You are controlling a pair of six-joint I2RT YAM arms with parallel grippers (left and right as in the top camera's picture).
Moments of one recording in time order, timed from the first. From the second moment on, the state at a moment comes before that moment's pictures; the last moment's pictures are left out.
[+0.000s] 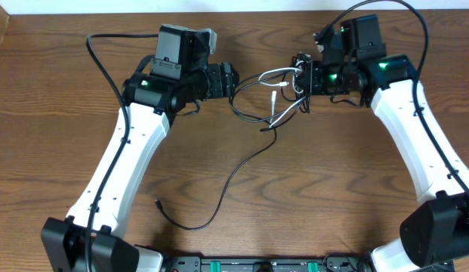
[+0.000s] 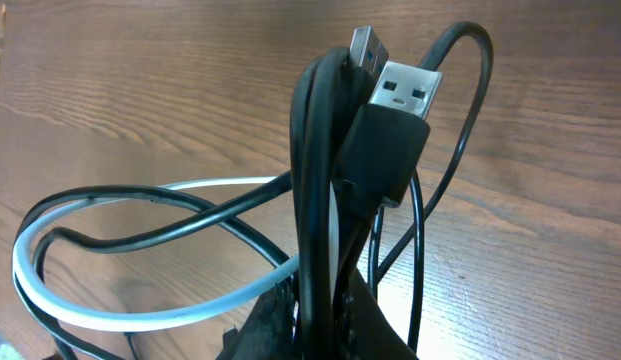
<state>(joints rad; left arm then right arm) -0.28 1.57 1.46 -0.73 0.31 -0.34 0.23 1.71 1.54 -0.82 -0.42 0.27</state>
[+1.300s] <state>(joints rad) -0.37 1.65 1.46 -0.63 0.42 -0.36 0.26 1.71 1.54 -0.81 -0.34 0.28</state>
